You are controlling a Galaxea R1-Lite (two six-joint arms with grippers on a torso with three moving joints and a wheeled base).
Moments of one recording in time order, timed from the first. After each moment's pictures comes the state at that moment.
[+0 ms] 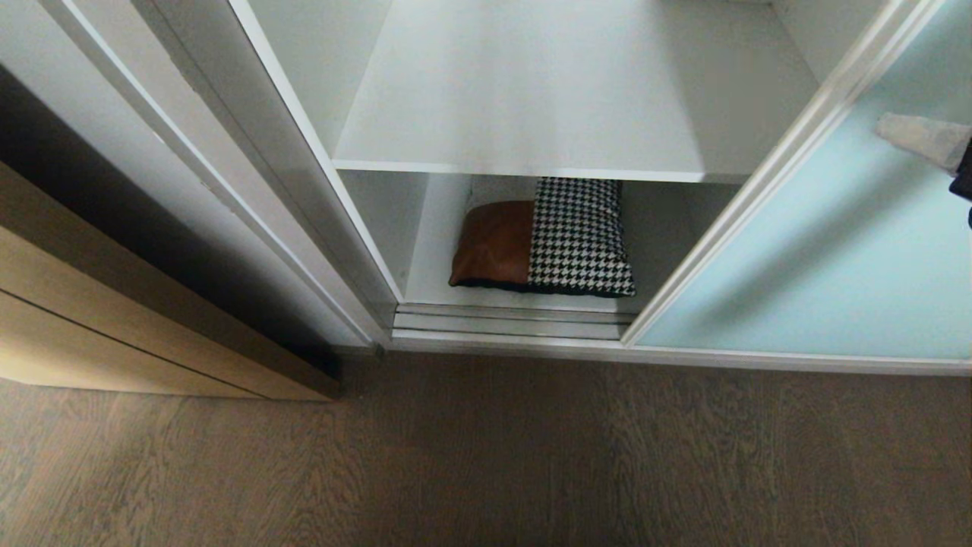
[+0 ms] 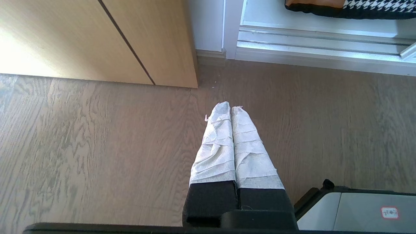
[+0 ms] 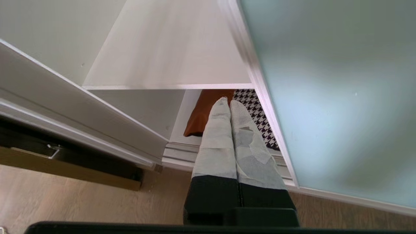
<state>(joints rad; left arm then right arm) 0.01 0.00 -0.02 0.05 0.01 0.00 0.17 1.20 -0.94 -0.48 0.14 0.31</state>
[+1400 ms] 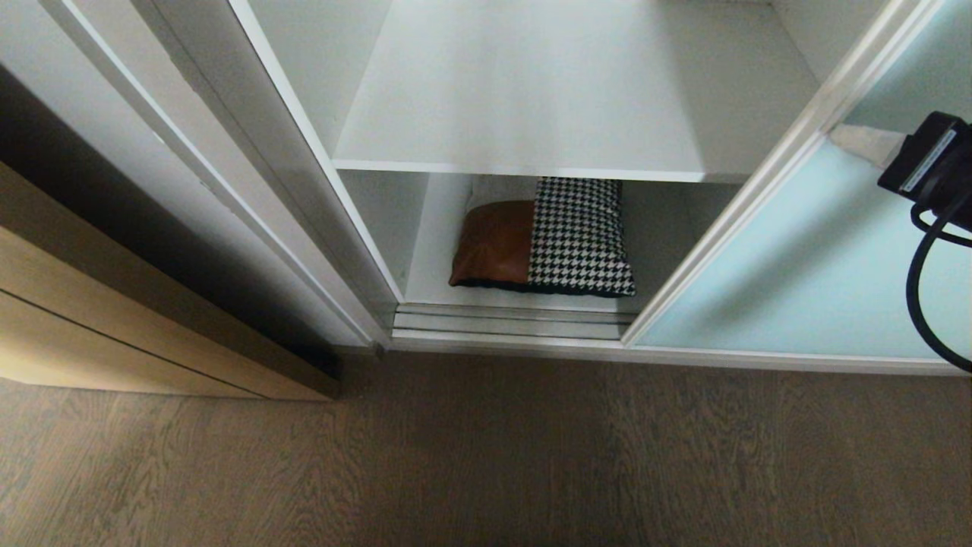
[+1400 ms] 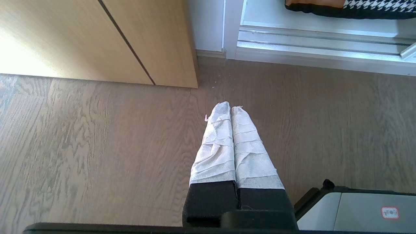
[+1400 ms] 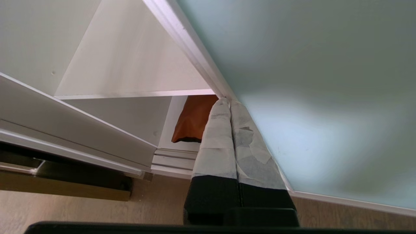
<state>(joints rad) 0.01 0.00 -0.02 0.05 0.01 0.00 0.12 1.35 -0.98 -0.58 0.14 0.33</state>
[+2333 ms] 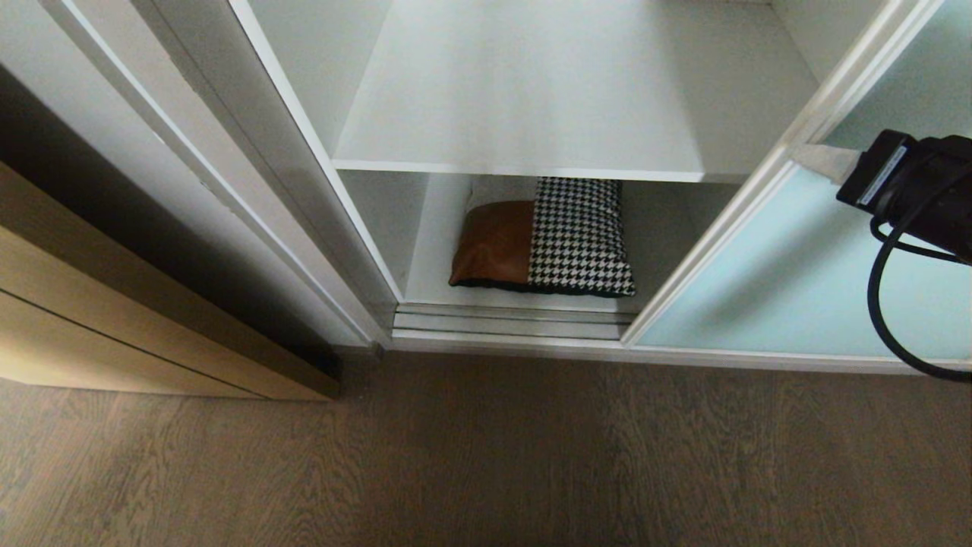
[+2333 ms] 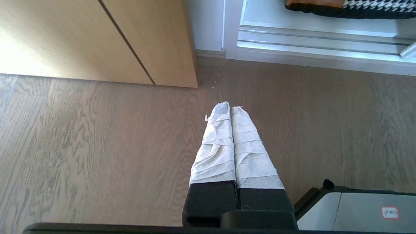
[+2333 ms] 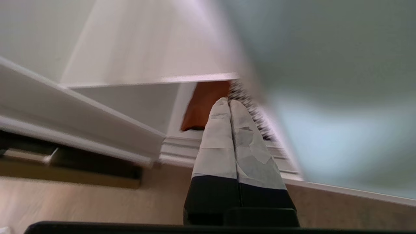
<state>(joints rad) 0.01 0.00 -0.02 0.05 0.01 0.00 0.17 1.40 -0.99 -0.58 0.15 0.35</state>
